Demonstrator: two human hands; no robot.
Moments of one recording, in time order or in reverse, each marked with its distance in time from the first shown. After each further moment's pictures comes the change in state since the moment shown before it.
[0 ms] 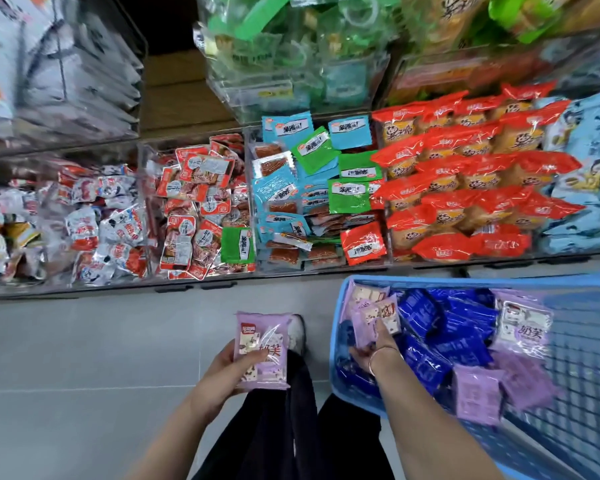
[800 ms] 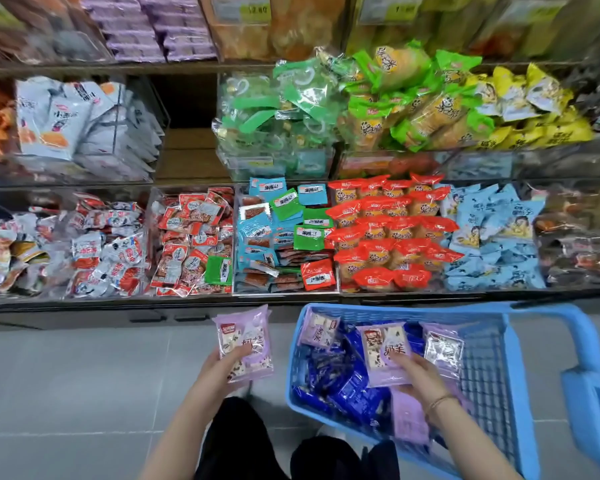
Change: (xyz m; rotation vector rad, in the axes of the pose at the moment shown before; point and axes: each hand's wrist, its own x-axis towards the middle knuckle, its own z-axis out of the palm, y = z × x) left_hand -0.052 0.011 0.055 -0.295 0.081 0.169; right_hand -0.157 -0.089 -0.118 -0.833 -0.062 -0.626
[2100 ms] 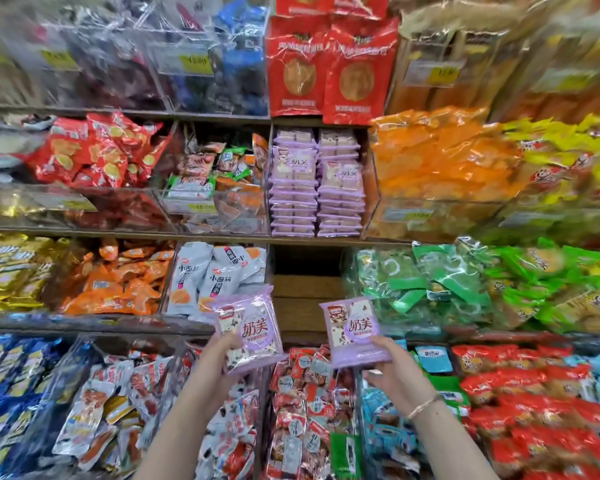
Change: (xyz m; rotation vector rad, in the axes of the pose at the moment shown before) left_hand 0.080 0.332 -0.207 -0.249 -0.092 0.457; right_hand -0.073 -0.319 0.345 0.356 -0.297 -0.357
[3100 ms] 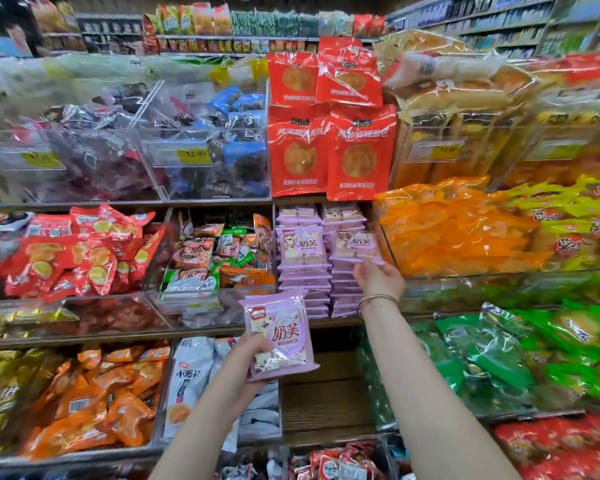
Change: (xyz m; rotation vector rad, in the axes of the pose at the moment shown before) left_hand 0.098 0.132 0.056 -0.016 -0.322 -0.039; right_hand 0.140 -0.183 0.152 0.436 0.462 -0.484
